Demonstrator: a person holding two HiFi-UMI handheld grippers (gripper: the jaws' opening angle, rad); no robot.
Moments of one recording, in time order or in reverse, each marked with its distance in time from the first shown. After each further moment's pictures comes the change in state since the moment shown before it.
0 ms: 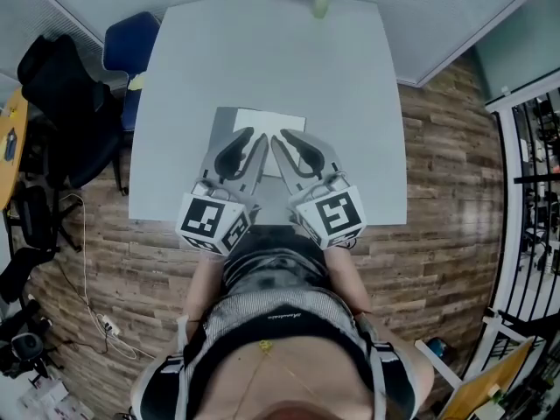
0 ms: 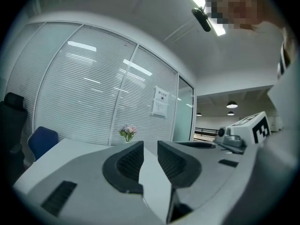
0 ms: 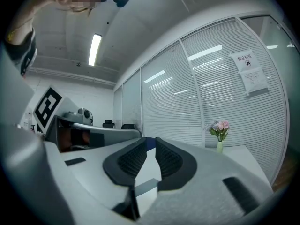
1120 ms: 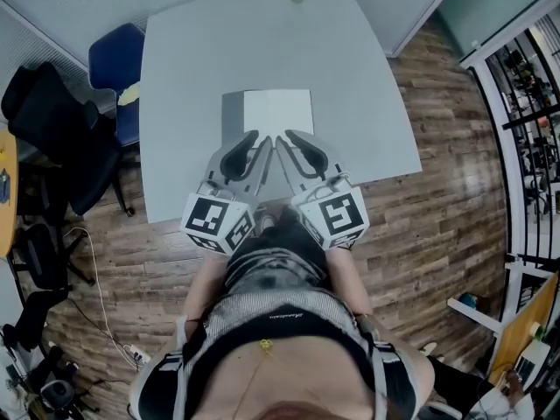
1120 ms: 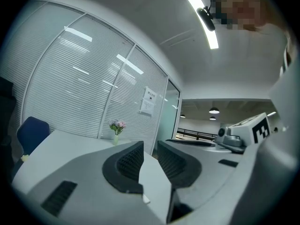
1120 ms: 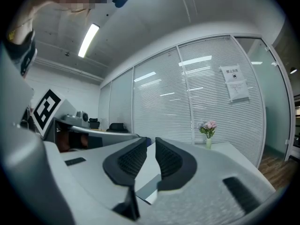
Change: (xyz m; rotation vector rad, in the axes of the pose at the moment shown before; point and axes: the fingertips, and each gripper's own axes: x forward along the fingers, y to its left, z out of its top) left arm -0.116 0.009 -0.016 -0.049 0.027 -0.209; right arm -0.023 0.117 -0.007 -0.012 -0.002 -0.229
